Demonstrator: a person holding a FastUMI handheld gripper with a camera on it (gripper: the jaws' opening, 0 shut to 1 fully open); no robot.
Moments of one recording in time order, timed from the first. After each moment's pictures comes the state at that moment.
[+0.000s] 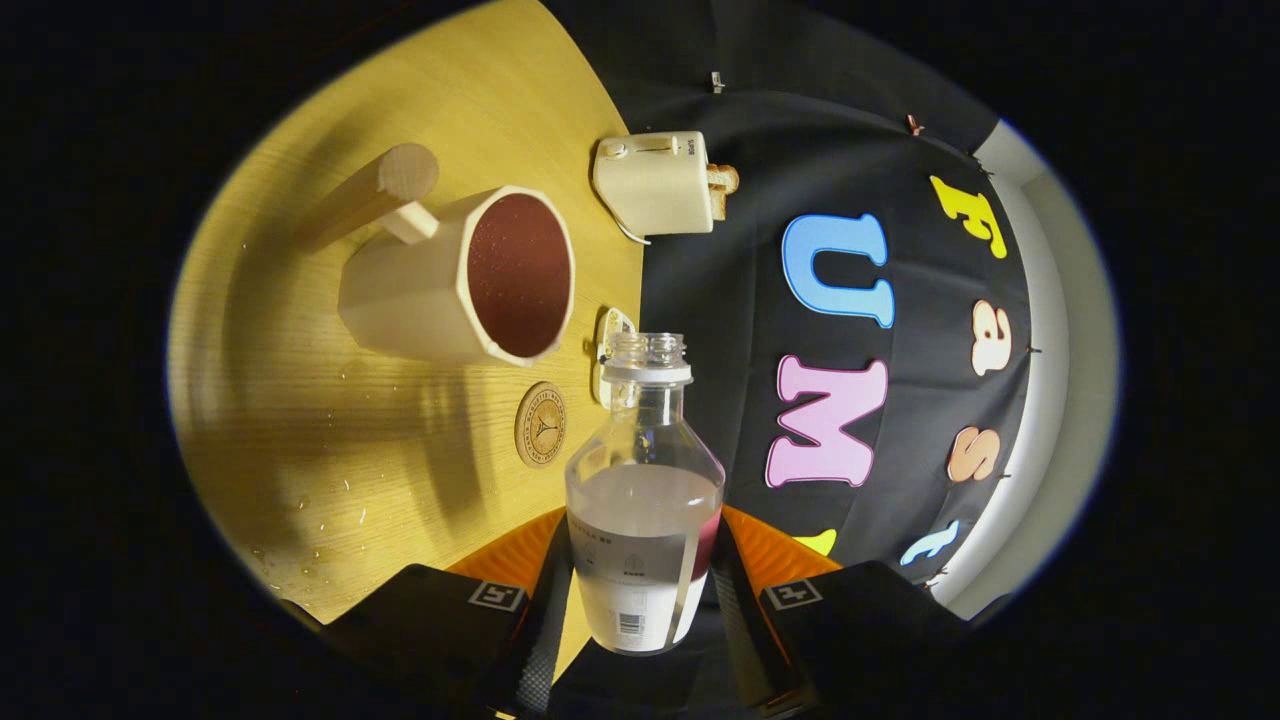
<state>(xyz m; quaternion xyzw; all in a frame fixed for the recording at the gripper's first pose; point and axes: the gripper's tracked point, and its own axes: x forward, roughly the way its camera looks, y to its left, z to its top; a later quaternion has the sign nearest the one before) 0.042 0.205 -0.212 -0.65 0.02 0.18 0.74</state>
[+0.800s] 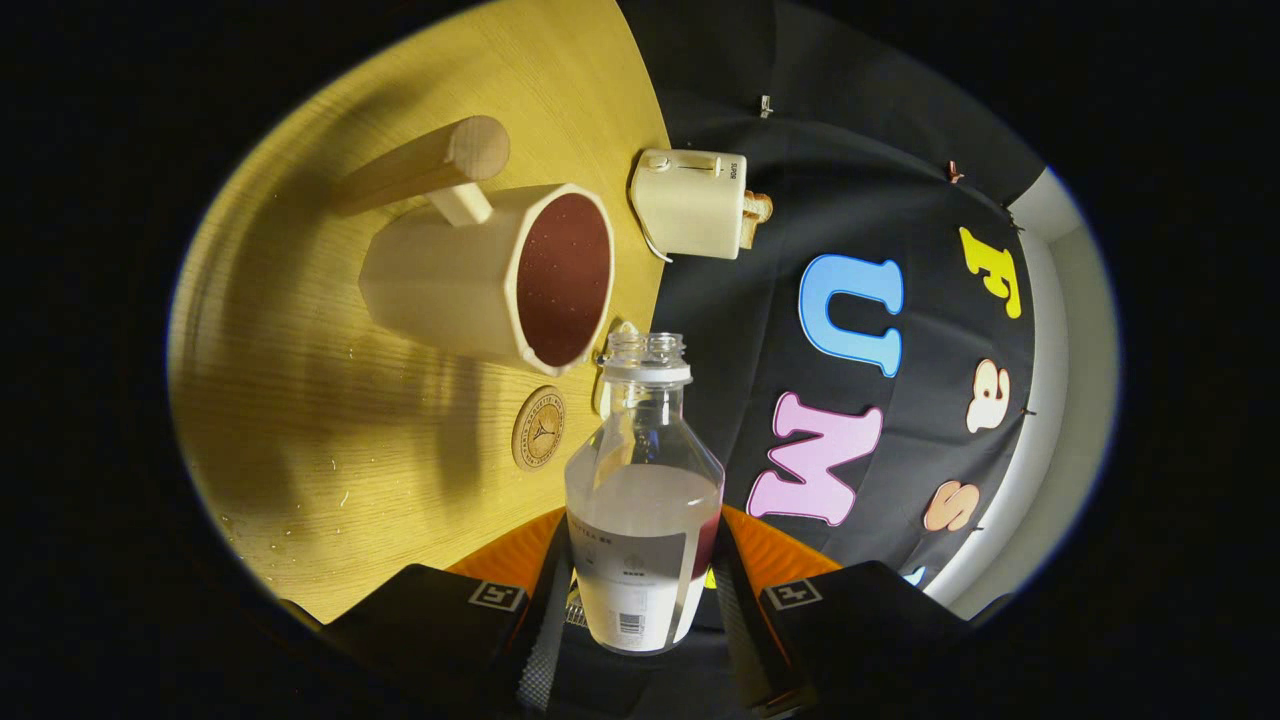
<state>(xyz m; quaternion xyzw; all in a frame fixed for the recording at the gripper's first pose) 0.047 0.220 -0.212 -0.69 -0.01 0.19 0.70</state>
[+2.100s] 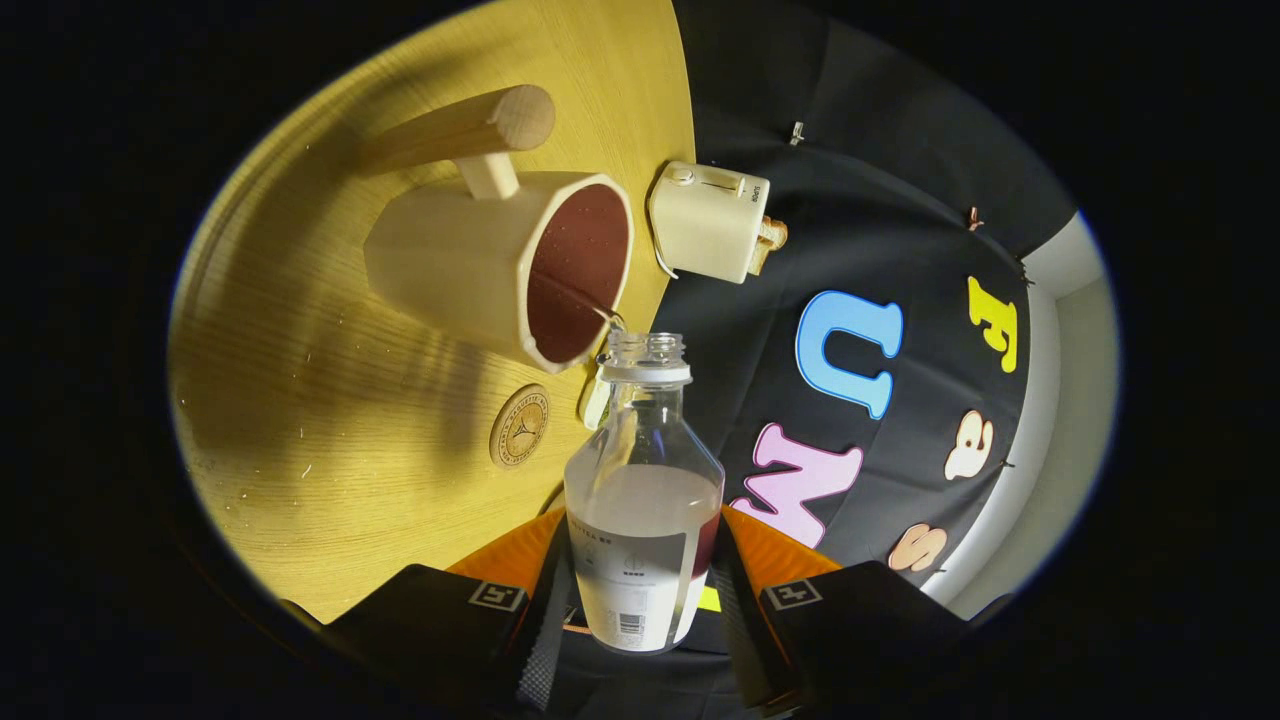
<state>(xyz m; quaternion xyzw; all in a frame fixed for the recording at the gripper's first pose) 0.057 0.231 -0.209 -0.73 -0.05 0.19 0.65</state>
